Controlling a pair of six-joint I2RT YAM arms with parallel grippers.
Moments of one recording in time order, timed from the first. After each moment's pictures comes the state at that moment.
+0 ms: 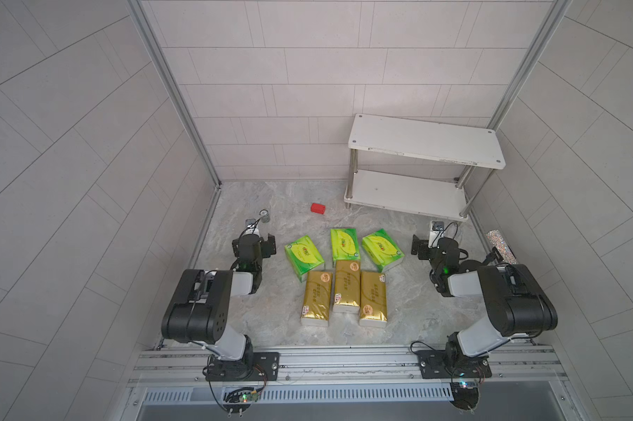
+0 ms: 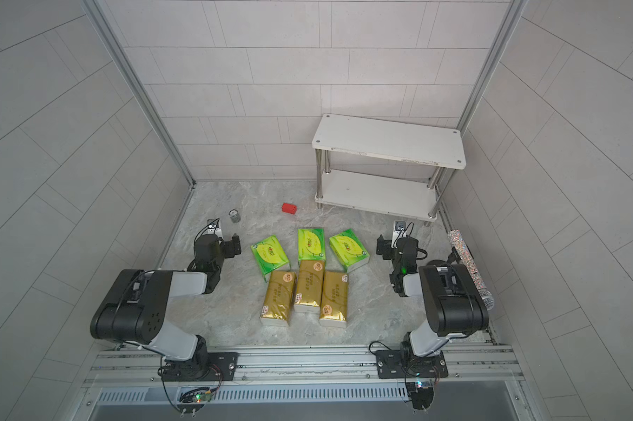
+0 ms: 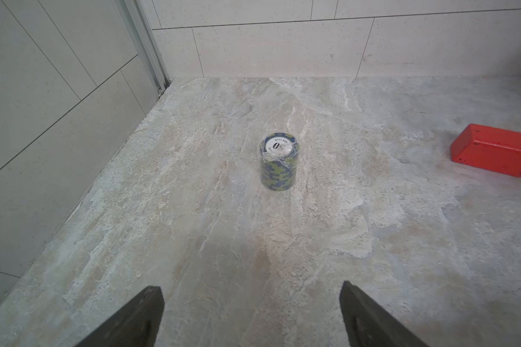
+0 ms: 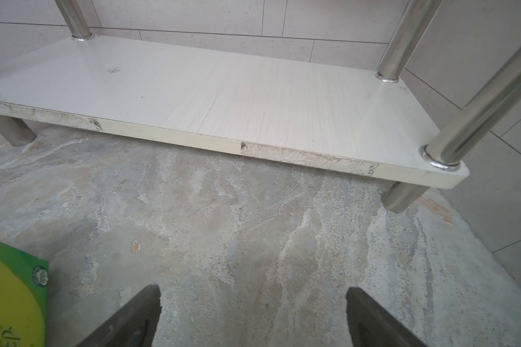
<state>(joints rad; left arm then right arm) -0.05 1.56 0.44 0.68 -0.23 -0.02 -0.02 1.57 0.38 0.83 0.12 0.00</state>
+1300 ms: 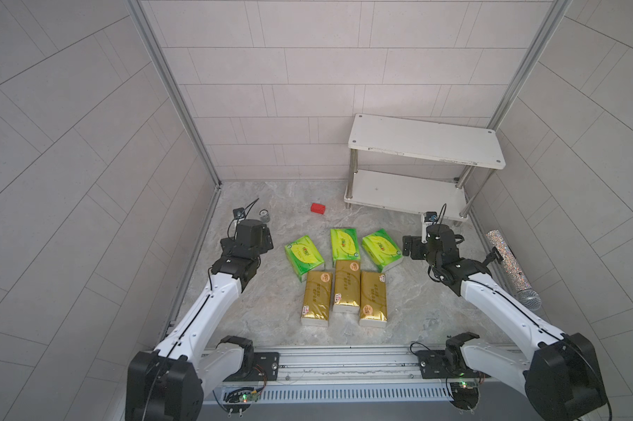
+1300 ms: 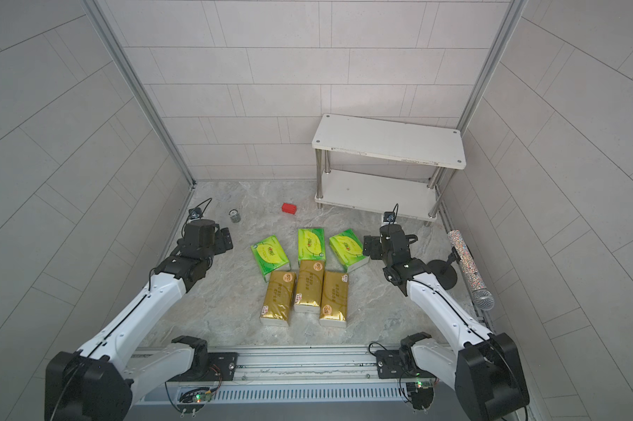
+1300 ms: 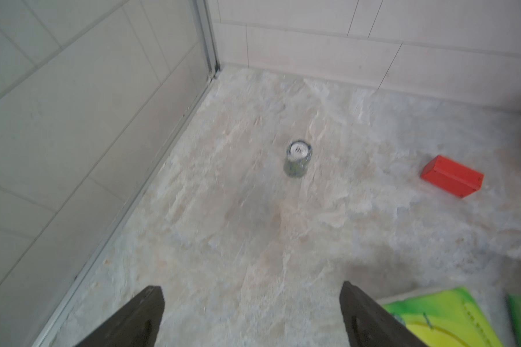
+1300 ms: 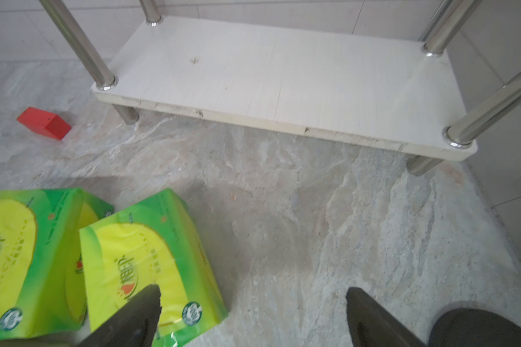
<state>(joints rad) -0.20 1.06 0.75 -0.43 -0.47 -0.33 0.26 1.09 0.70 -0.27 0.22 0.22</state>
